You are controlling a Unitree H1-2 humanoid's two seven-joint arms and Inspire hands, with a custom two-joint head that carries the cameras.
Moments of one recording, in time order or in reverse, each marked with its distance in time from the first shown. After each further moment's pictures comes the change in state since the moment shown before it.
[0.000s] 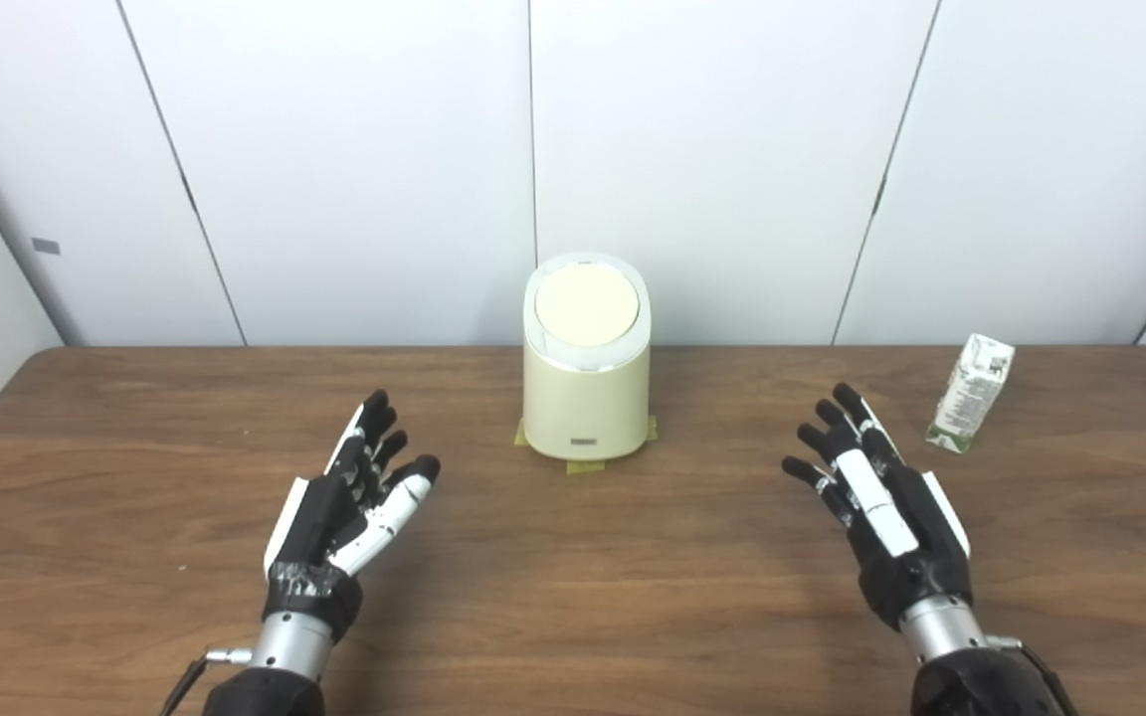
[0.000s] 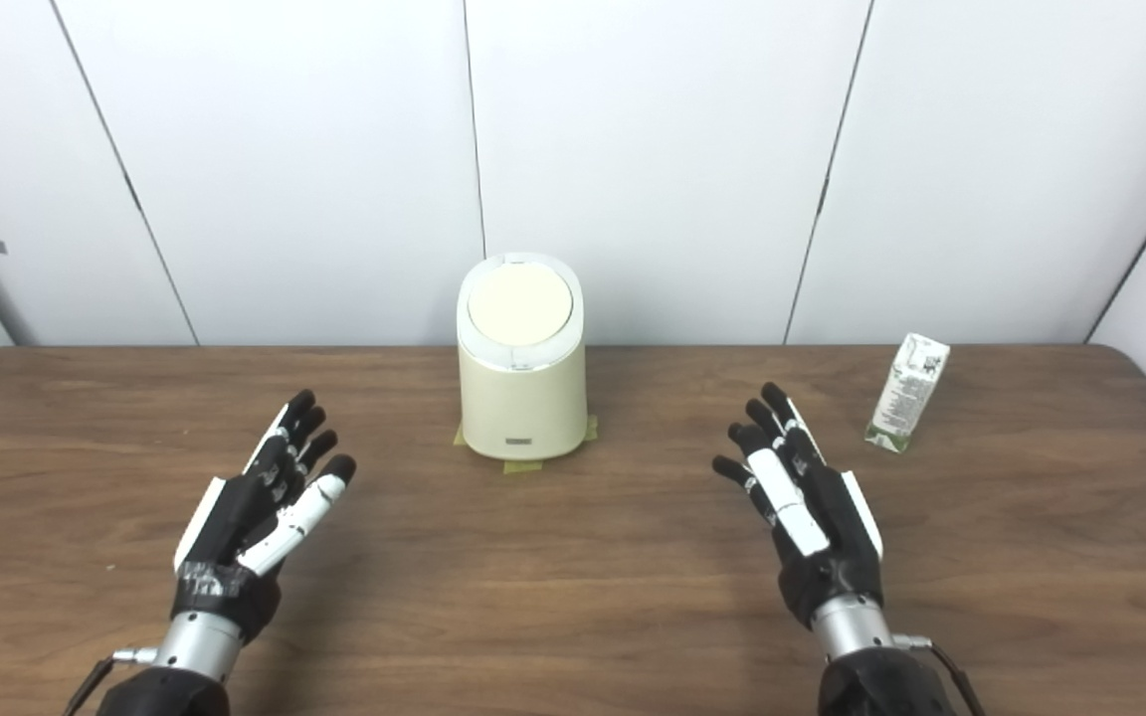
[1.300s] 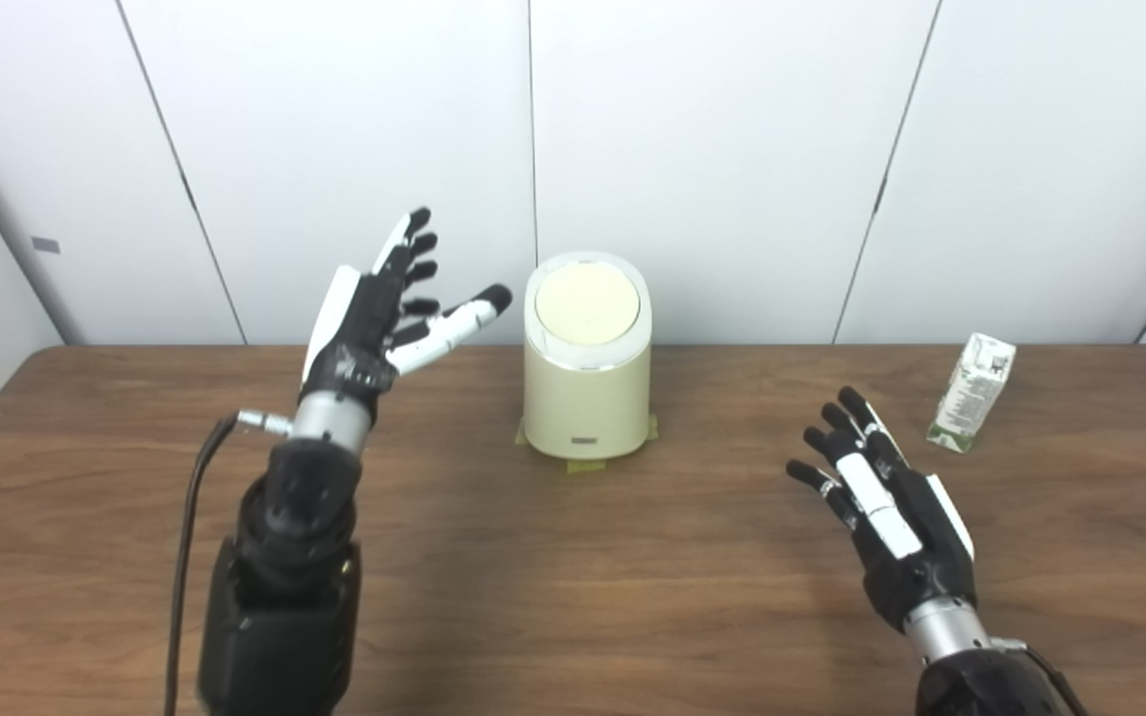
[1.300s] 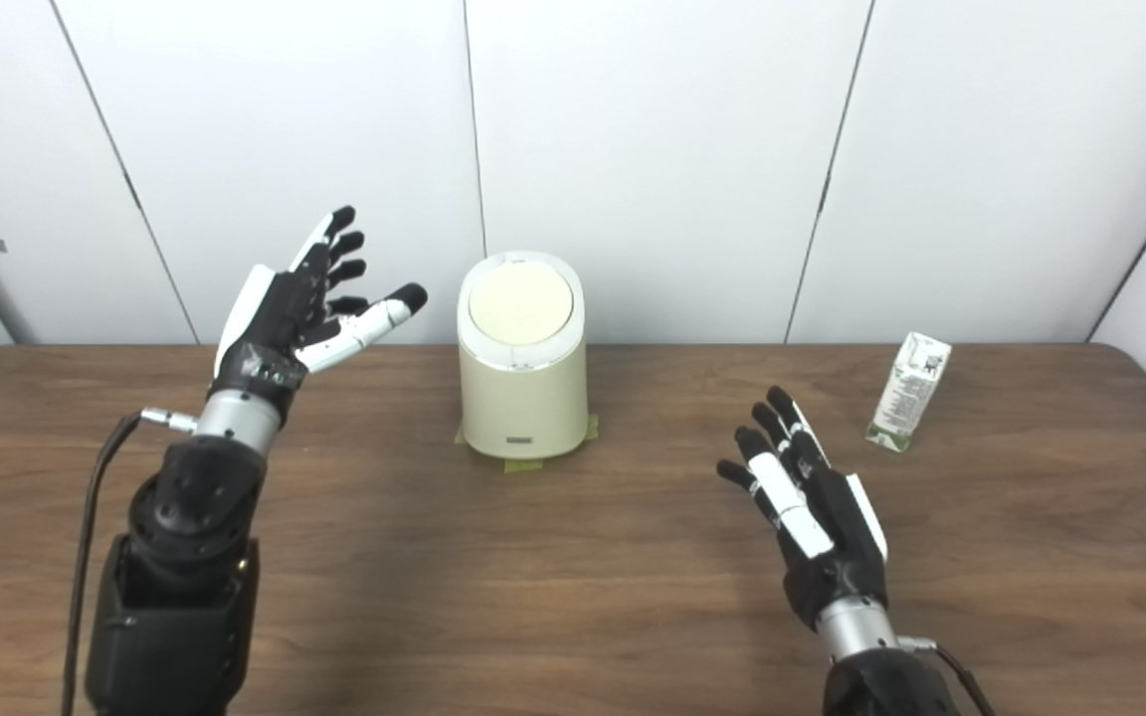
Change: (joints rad) left arm -0.483 -0.055 0.037 0.104 0.643 0.224 -0.184; right arm 0.000 -0.007 -0.005 0.018 -0.001 -0.001 0.003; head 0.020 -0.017
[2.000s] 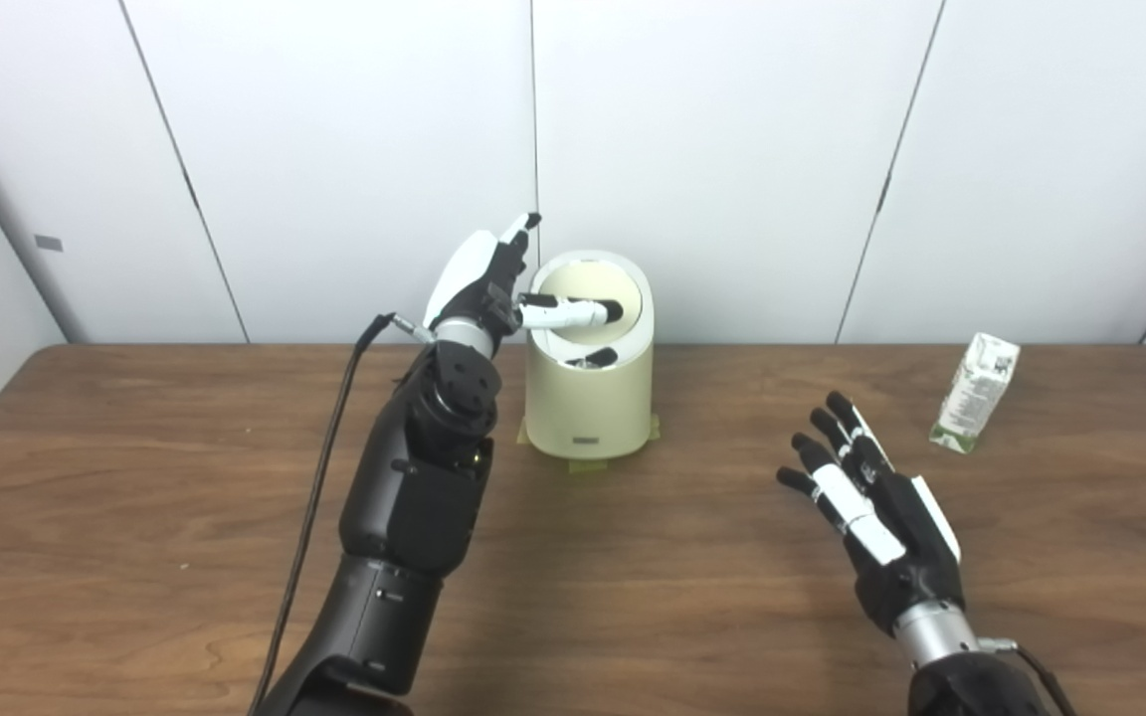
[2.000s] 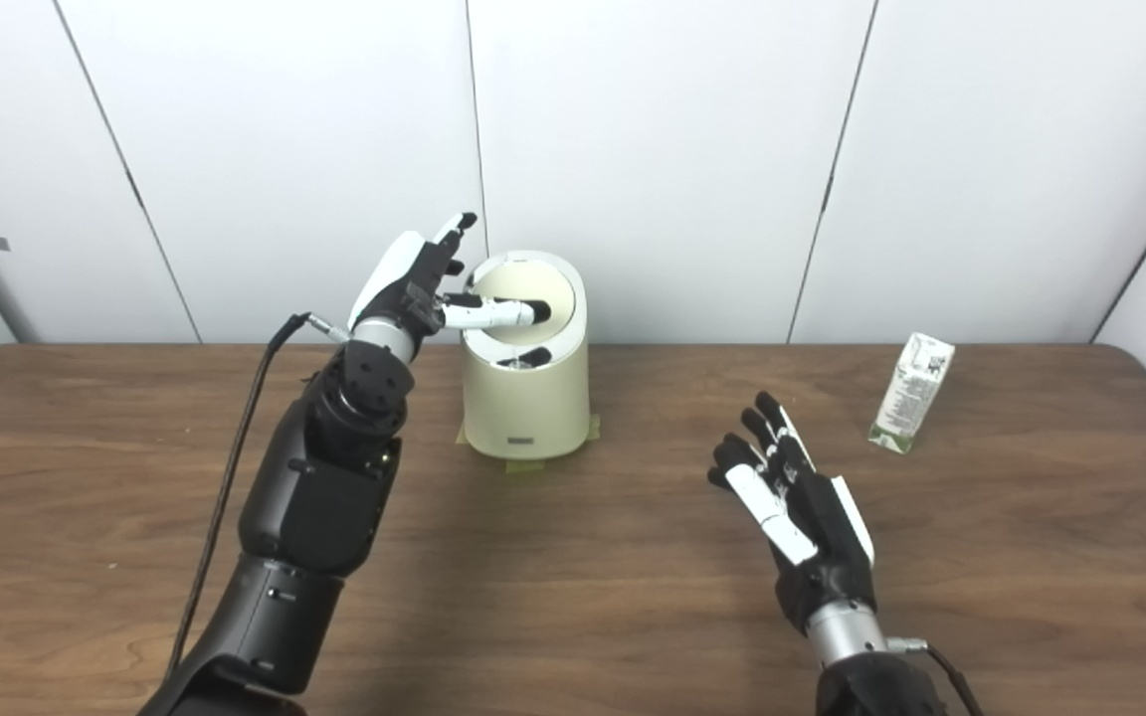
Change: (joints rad) left arm -0.261 -0.040 -0.138 0.494 0.161 0.000 0.052; right arm 0.000 -0.008 0.035 0.009 -0.060 -0.020 0.009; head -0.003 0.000
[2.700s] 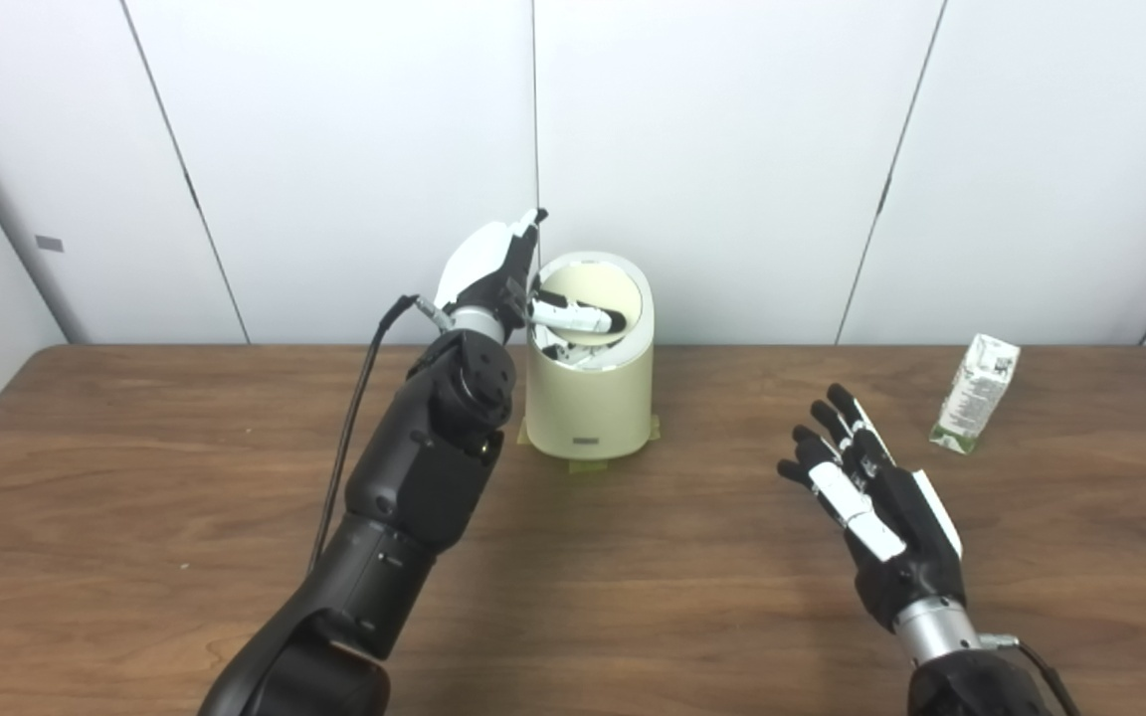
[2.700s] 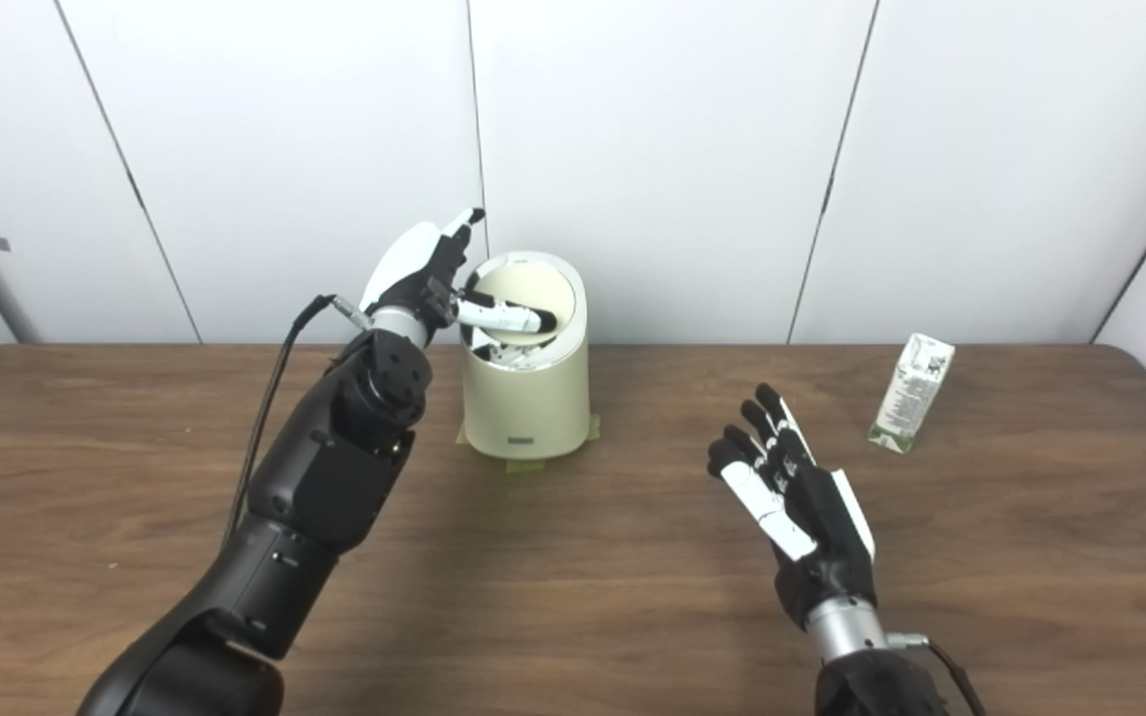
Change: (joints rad) left arm -0.051 0.074 -0.152 0.124 -0.049 -0.016 0.122; right arm 0.000 0.006 0.001 -0.023 -0.013 0.001 -0.001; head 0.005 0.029
